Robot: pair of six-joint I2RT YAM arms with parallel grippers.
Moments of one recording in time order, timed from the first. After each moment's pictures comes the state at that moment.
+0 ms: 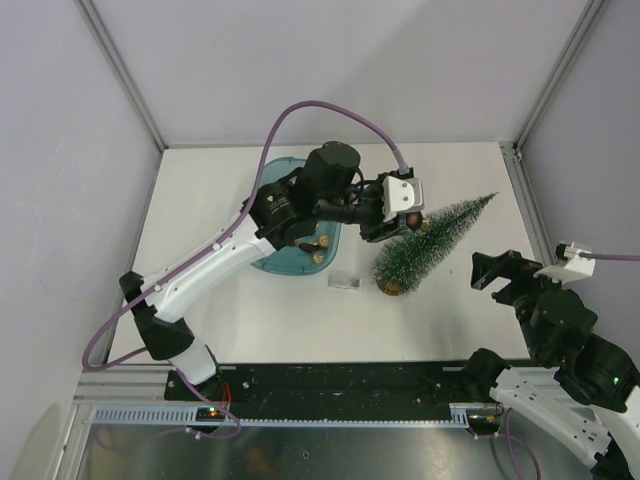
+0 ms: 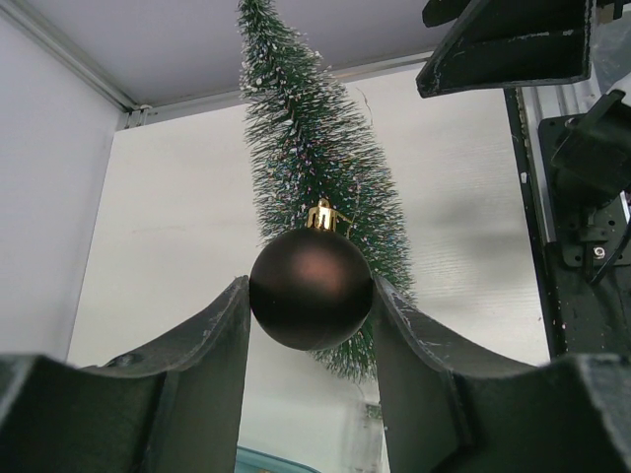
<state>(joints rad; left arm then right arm) -1.00 1.62 1.88 -0.62 0.41 0.47 0.79 0.32 0.95 -0.87 0.78 0.56</state>
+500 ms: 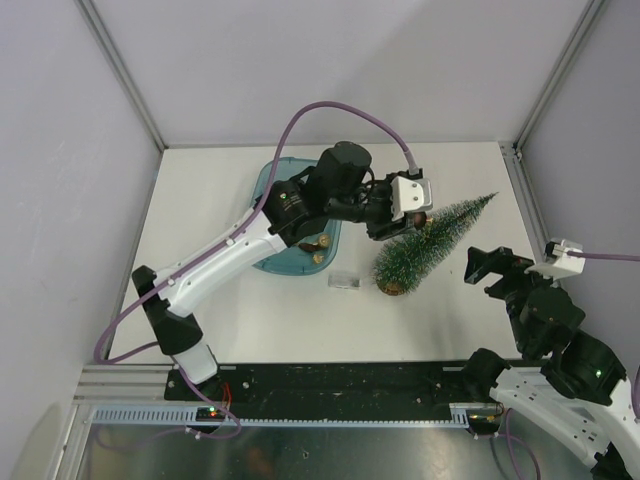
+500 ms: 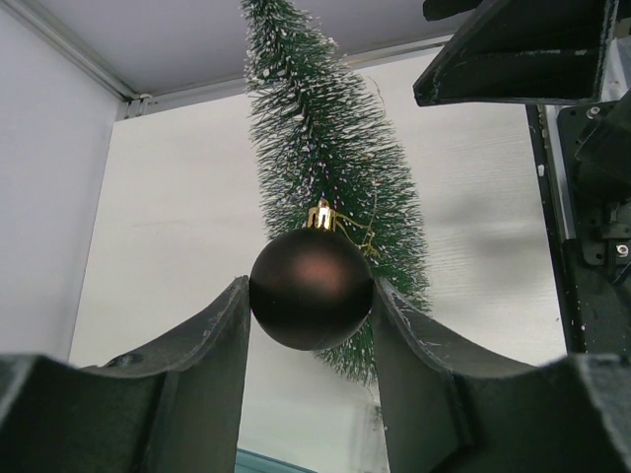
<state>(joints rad) -1.00 1.68 1.91 -0.62 0.40 0.49 0.80 0.31 0.87 -0.74 0.82 0.49</state>
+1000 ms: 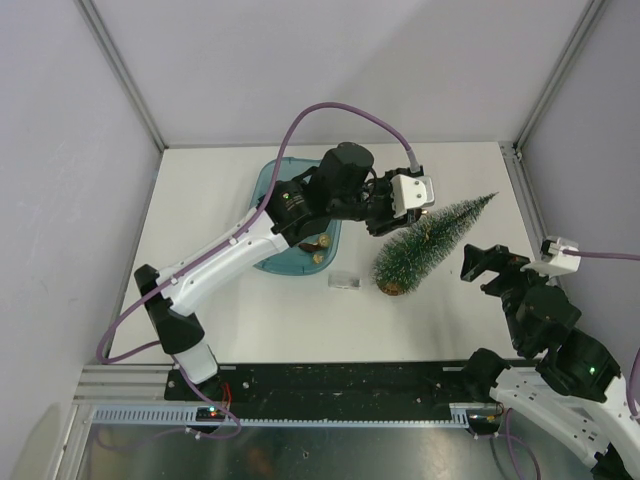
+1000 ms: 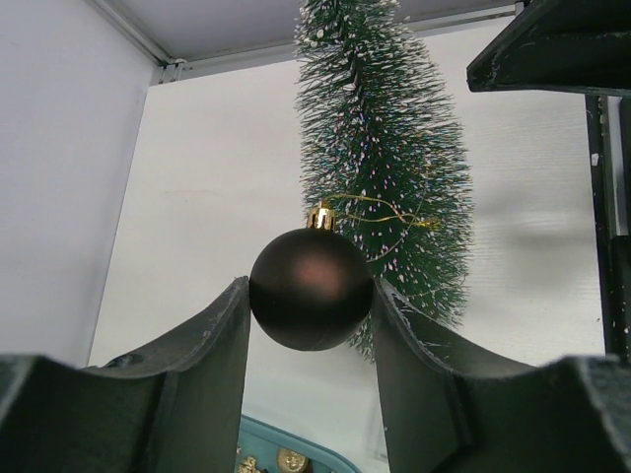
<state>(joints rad) -1.00 1.69 1.91 -0.62 0.29 0.50 0.80 0.32 0.84 -0.67 0.81 0.47</state>
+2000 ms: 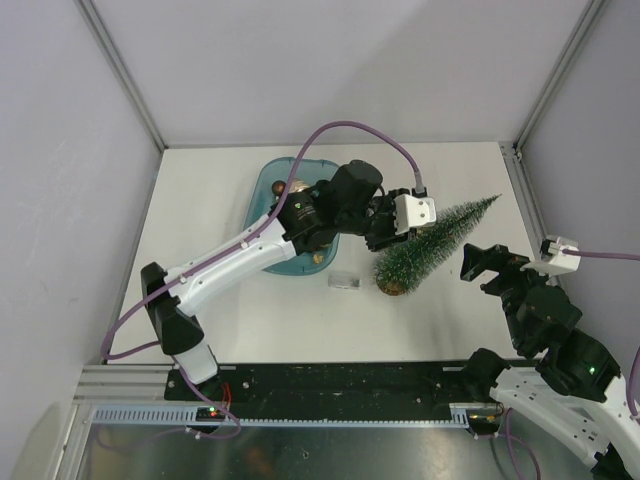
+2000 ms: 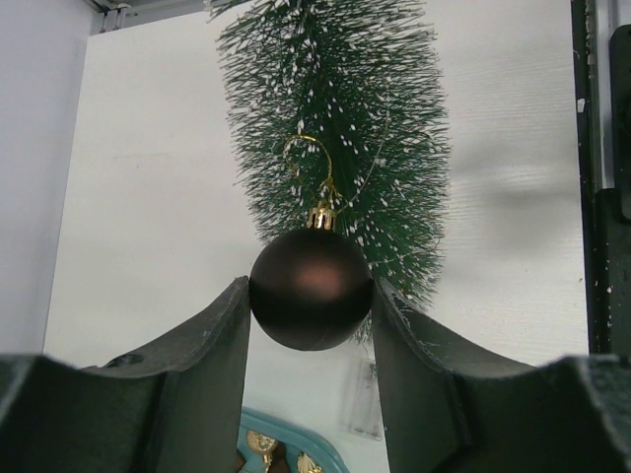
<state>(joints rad) -1.02 1.69 1.80 -0.62 0.28 0.51 0.80 0.32 0.84 -0.65 0.80 0.46</state>
